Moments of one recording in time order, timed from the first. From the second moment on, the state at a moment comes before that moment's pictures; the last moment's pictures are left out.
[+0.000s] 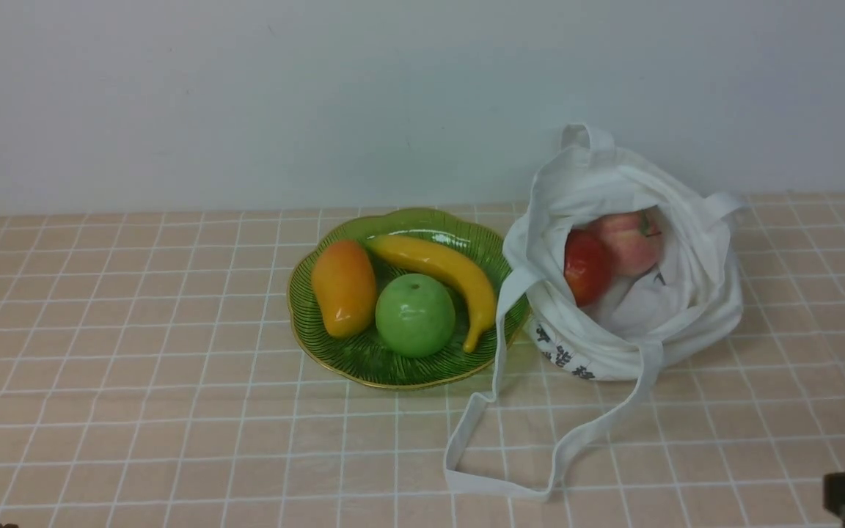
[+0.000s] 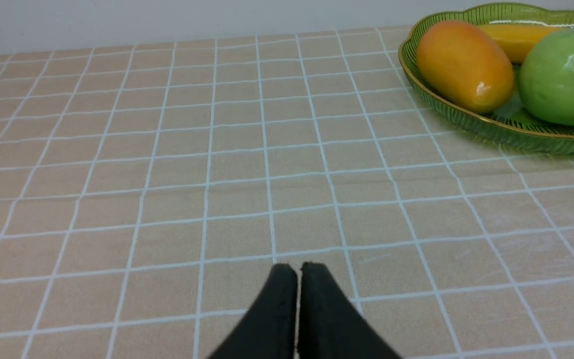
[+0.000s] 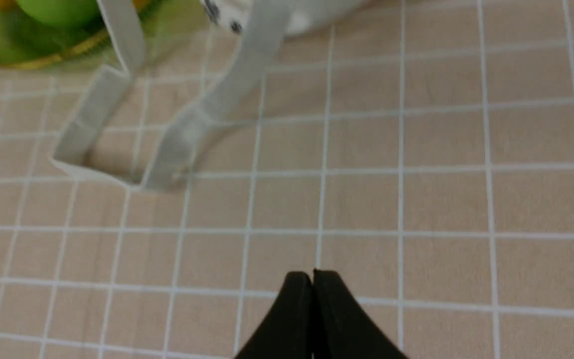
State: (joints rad) right arm 0.08 0.83 -0.50 0.38 0.82 -0.13; left arm -0.06 -0.01 0.03 -0.02 0.38 0.03
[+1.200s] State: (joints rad) right arm 0.17 2.10 -1.58 0.50 0.78 -0.14; left arm -0.06 -0.01 0.03 -0.02 0.38 0.03
